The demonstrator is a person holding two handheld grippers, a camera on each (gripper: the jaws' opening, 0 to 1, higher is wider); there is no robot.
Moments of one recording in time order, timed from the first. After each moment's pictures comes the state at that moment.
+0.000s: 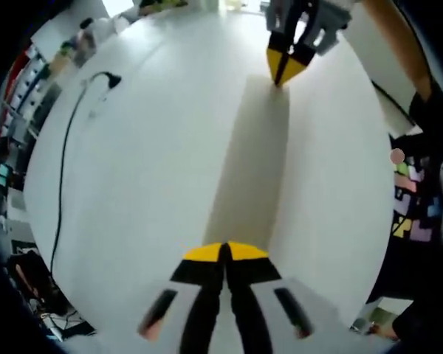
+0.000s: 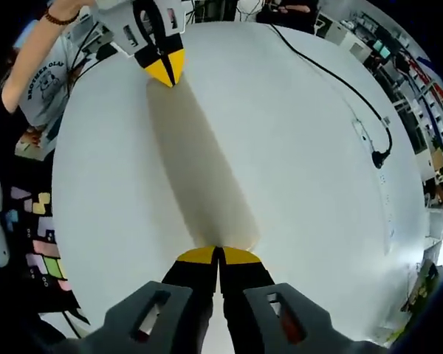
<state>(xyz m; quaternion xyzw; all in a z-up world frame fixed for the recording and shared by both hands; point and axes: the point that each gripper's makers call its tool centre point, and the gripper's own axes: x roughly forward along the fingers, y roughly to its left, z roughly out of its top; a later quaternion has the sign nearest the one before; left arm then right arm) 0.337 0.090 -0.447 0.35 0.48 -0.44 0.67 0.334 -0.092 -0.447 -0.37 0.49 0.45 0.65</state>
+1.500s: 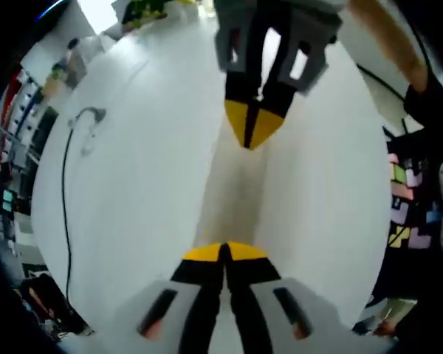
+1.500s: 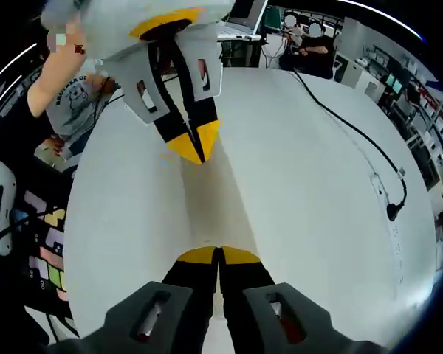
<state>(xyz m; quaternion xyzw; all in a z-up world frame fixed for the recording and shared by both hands) 0.328 0.025 -0.428 0.38 0.44 -0.48 0.66 0.334 -0.037 -0.434 -0.32 0.38 0.56 0.66</state>
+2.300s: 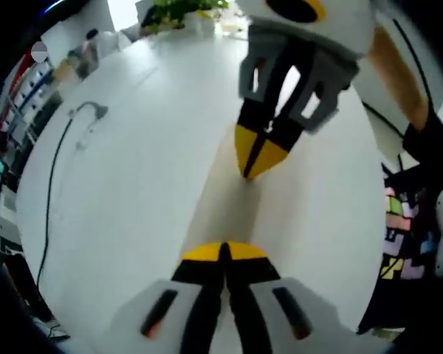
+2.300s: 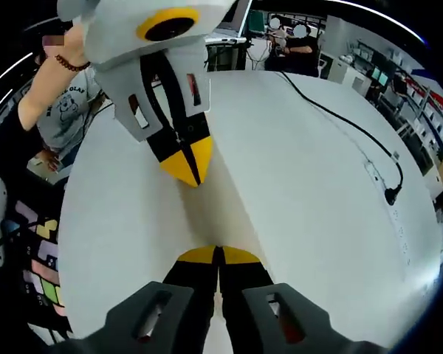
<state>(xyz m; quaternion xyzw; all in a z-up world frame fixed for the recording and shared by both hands) 0.324 0.021 -0.443 0.30 0.42 -0.48 0.71 0.325 -0.035 -0.444 -0.30 0.38 0.53 0.70</state>
